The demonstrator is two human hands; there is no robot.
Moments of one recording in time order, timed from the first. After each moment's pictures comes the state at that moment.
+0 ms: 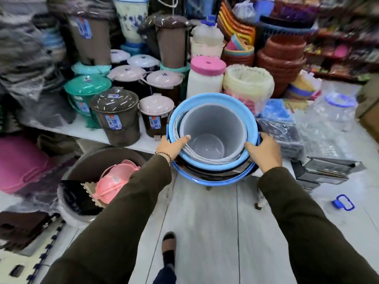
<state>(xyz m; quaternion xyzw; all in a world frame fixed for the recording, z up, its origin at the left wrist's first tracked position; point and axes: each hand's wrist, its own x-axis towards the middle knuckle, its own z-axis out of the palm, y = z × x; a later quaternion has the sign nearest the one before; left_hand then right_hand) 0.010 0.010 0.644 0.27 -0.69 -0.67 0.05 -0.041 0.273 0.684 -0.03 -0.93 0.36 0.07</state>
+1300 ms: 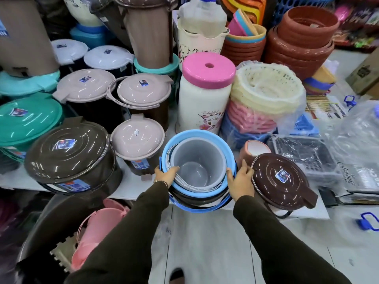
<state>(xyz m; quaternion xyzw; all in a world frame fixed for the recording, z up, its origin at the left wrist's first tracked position) -0.339 -0.126 0.519 0.43 -0.61 -0.65 -0.12 -0.352 0.112 0.527 -0.14 -0.94 0.30 -0.06</state>
